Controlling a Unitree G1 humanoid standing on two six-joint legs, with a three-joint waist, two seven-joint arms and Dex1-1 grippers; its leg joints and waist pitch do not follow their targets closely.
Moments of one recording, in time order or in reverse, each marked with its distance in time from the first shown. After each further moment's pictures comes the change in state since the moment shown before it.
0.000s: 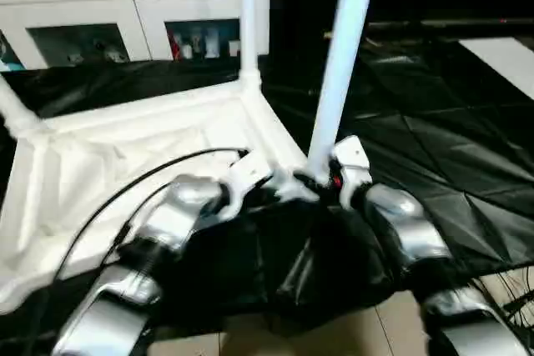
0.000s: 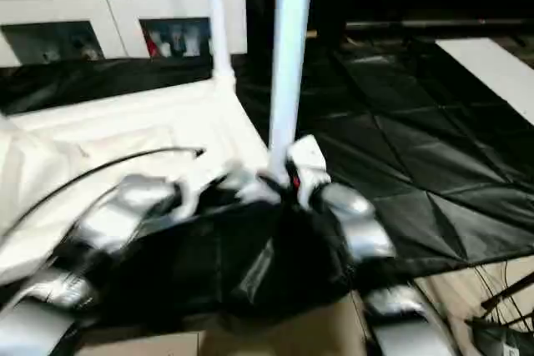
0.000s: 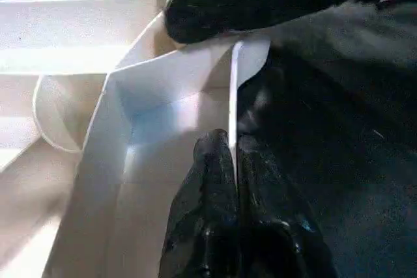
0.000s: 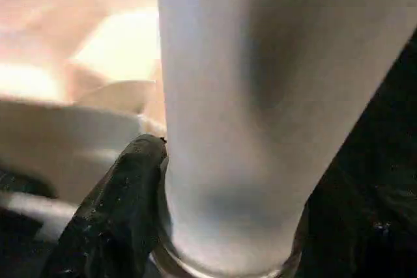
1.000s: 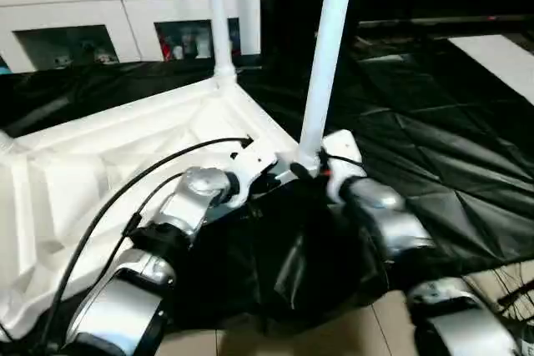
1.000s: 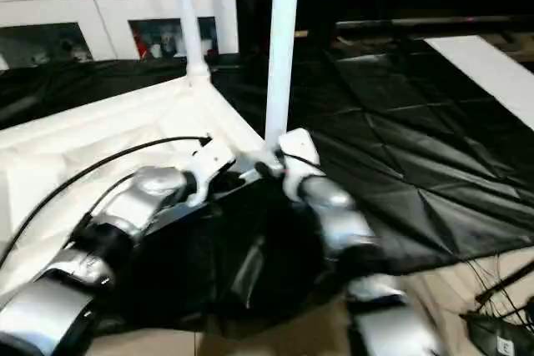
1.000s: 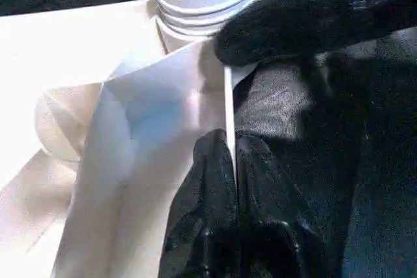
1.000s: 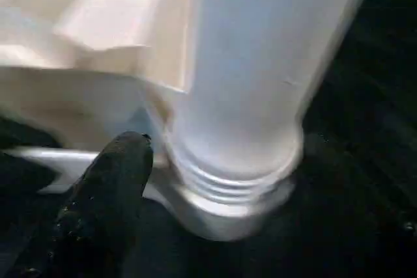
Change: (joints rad) left arm -0.029 0.031 0.008 0.072 0.018 -0.090 -0.003; right arm 0.030 -0.073 0.024 -0.048 -0.012 -0.035 0.139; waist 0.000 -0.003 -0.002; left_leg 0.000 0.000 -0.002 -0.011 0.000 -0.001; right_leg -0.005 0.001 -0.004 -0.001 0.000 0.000
